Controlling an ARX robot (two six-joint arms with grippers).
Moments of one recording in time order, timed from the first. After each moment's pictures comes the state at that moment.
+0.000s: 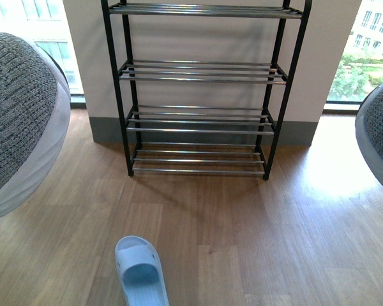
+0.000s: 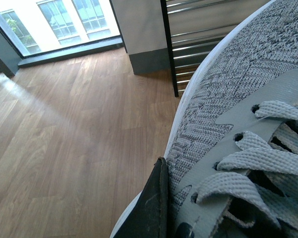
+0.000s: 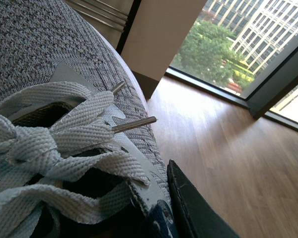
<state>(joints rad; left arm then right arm) -0.38 0.51 0.28 -0.04 -0.36 0.10 -0.01 0.46 0.15 0.22 0.28 -0.41</state>
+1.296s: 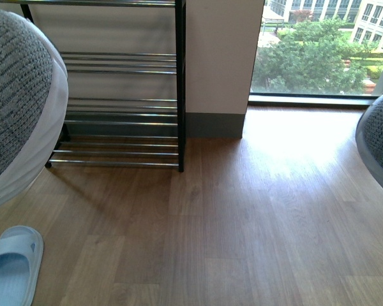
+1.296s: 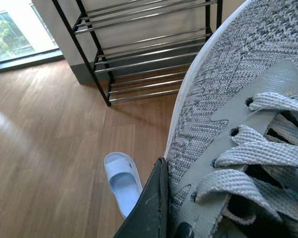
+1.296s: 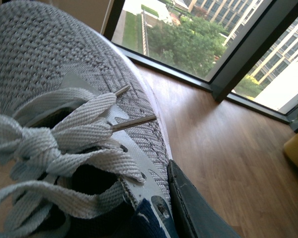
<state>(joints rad) -0.38 0.51 0.28 -0.04 -0.36 0.11 -0.01 0.46 0.15 0.21 0.29 -0.41</state>
